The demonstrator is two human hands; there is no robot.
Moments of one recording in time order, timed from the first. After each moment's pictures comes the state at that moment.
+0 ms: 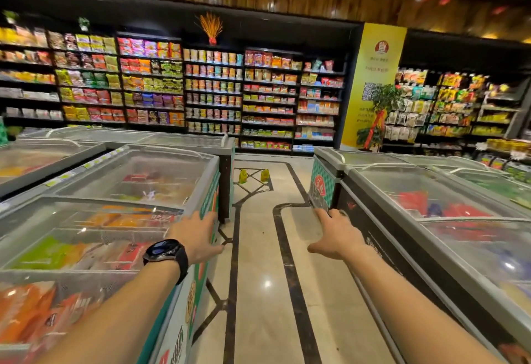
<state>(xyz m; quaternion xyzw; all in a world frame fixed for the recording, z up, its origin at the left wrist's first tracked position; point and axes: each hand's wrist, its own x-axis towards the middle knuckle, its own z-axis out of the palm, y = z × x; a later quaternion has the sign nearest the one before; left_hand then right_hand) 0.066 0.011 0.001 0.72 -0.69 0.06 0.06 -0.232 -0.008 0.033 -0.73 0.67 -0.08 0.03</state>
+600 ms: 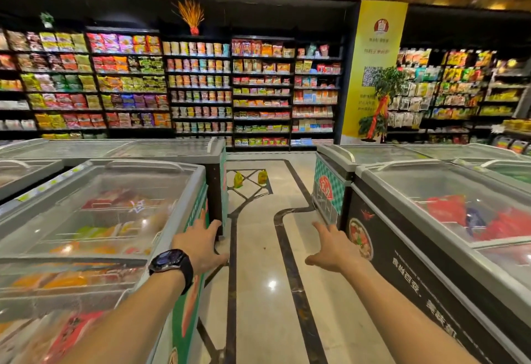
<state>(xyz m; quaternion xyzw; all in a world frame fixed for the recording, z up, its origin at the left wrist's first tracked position) 0.057 -0.347 -0.014 0.72 -0.69 0.02 0.02 -0.229 -0.365 -0.019 -0.72 0.68 -0.07 0.11</state>
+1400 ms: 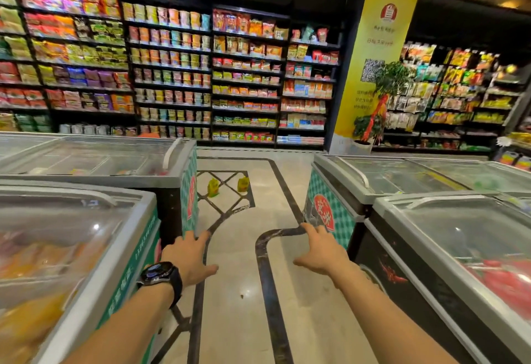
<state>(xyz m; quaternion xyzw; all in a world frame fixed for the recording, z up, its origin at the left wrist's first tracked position) 0.093 -0.945 -0.063 0.71 -0.70 -0.04 0.00 -0.192 -0.950 -0.030 -0.70 0.70 -0.06 0.12</state>
